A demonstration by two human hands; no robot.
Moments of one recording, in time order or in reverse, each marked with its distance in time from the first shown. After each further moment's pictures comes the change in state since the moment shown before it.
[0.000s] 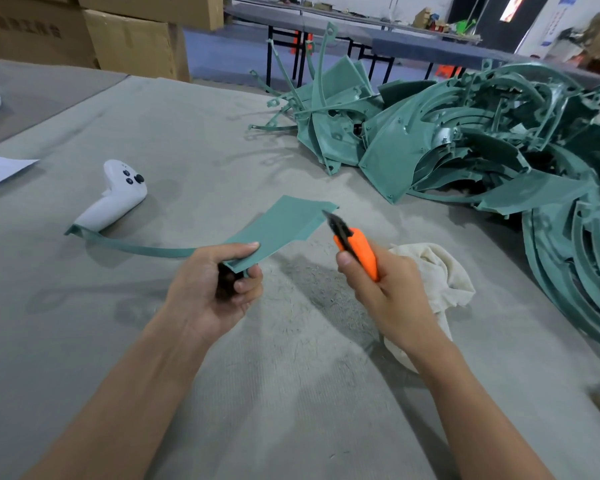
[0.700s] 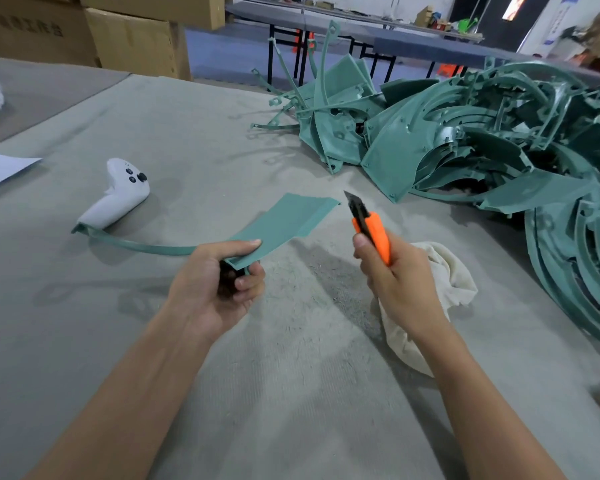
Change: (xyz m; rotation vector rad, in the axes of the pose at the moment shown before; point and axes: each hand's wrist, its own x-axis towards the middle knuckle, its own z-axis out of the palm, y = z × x) left_hand 0.001 0.000 -0.003 -0.011 -0.009 -0.008; right_hand 0.009 0.008 -0.005 -0.032 0.102 0.141
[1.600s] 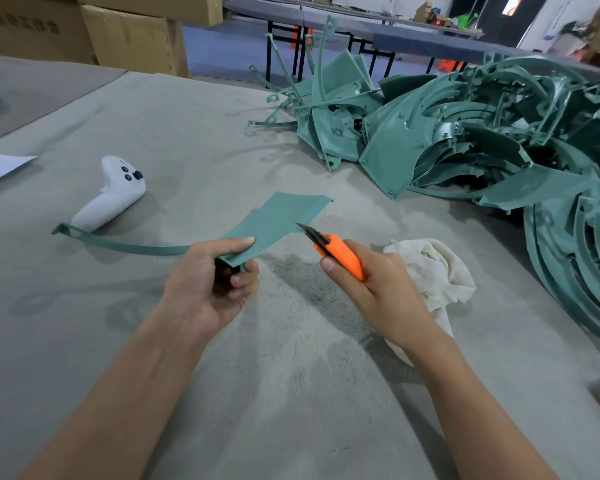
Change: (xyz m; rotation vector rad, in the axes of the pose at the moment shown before) left_hand -0.001 0.001 0.004 -0.001 0.064 0.021; right_hand -0.008 -0.009 0.005 -0.088 -0.240 -0.192
